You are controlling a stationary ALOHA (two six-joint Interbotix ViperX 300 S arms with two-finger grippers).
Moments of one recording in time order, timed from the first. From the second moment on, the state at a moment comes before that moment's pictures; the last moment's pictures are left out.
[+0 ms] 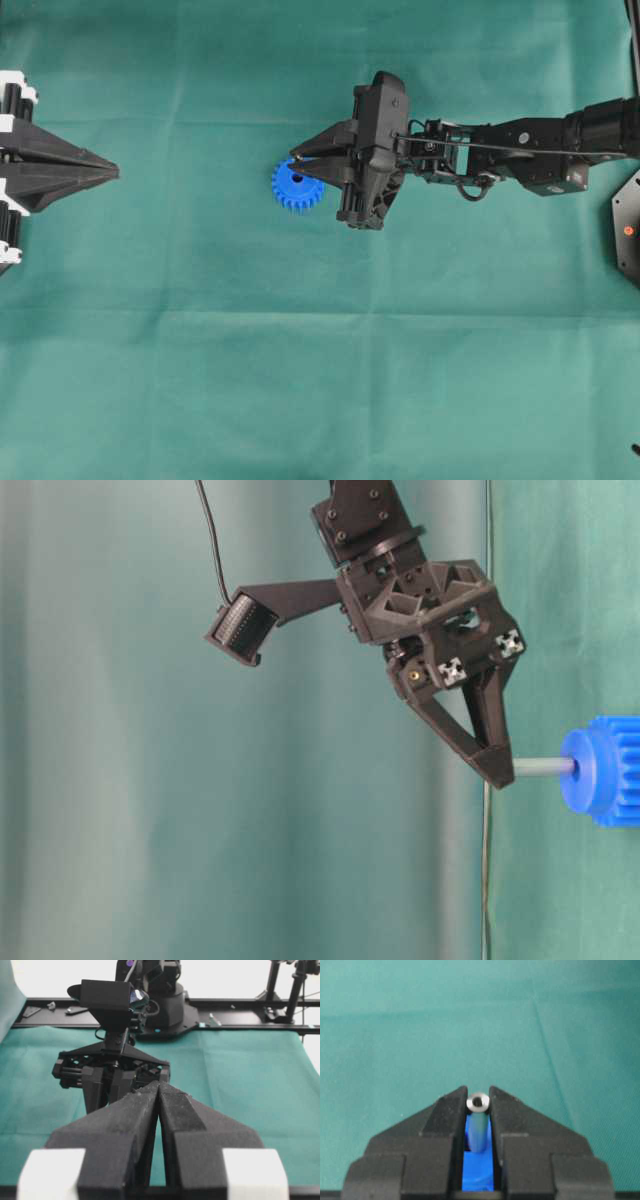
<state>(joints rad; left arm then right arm) 0.00 -0.96 1.17 0.01 -0.19 -0.01 -0.13 0.19 0.69 0.02 -0.50 -0.03</state>
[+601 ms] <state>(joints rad) 0.00 -0.96 1.17 0.01 -0.19 -0.01 -0.13 0.14 0.69 0.02 -0.49 -0.03</state>
